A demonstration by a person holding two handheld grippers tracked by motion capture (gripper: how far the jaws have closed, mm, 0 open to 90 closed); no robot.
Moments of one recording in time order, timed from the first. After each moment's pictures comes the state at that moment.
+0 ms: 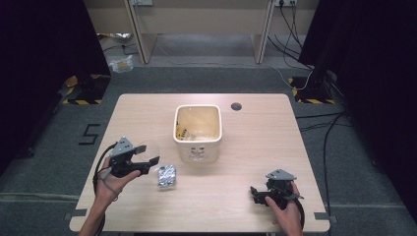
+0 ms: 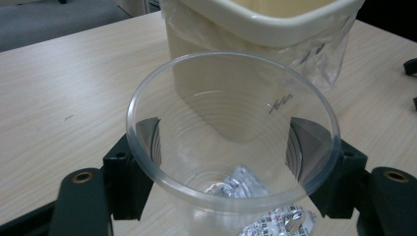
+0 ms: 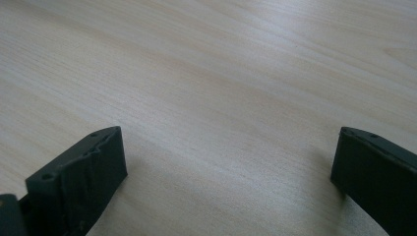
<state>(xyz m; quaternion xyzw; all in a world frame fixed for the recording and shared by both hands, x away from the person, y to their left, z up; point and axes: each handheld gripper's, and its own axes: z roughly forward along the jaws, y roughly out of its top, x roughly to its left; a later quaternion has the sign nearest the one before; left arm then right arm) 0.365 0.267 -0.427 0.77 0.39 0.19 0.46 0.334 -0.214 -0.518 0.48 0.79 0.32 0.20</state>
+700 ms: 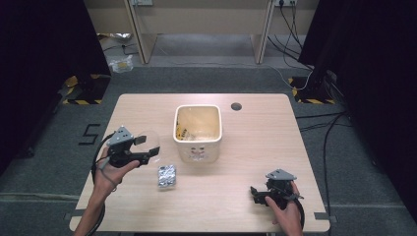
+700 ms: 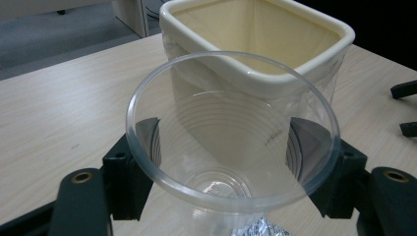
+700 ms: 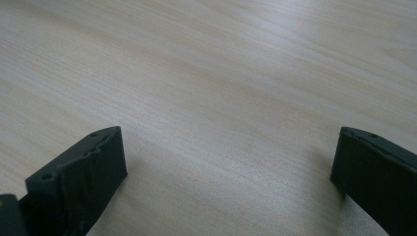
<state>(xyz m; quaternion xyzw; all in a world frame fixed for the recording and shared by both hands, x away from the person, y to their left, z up) 0.380 0.265 -0.395 0.77 0.38 0.19 0.48 0.334 -0.214 -0.518 0.48 0.79 0.32 0.20</state>
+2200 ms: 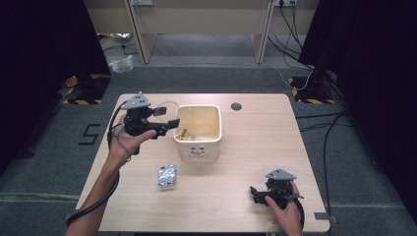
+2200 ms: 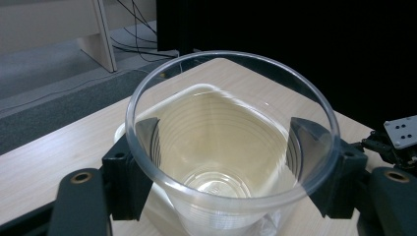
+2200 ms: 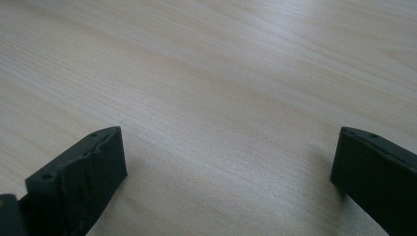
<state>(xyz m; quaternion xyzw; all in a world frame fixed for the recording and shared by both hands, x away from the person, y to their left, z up) 0.425 0.209 -0.318 0.77 0.33 0.16 0.52 0.336 -0.214 -0.518 0.48 0.79 0.32 0.20</state>
